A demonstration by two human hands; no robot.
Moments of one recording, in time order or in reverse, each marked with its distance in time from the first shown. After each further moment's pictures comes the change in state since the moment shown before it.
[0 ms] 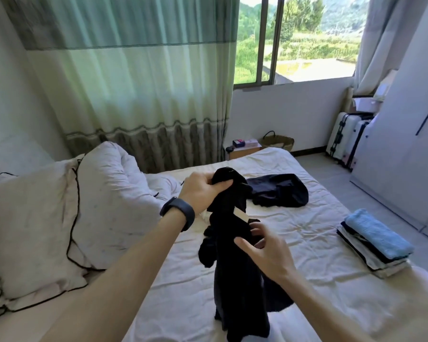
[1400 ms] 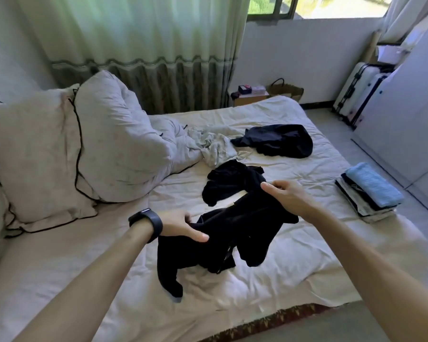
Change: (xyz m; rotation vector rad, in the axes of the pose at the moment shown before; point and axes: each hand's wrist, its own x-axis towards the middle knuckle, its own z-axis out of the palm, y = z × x) left_hand -0.150 -0.154 -0.052 0.528 -0.699 -0.632; right_hand -0.005 0.005 -0.003 0.009 -0.314 0.165
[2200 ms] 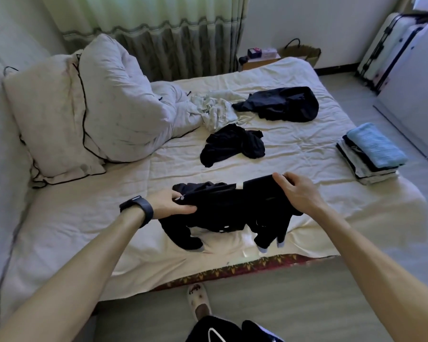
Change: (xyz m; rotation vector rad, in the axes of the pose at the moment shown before) left_hand -0.061 0.045 0.131 -0.184 0.145 -0.060; right_hand -0.114 0.130 -0.032 -0.057 0.072 0.007
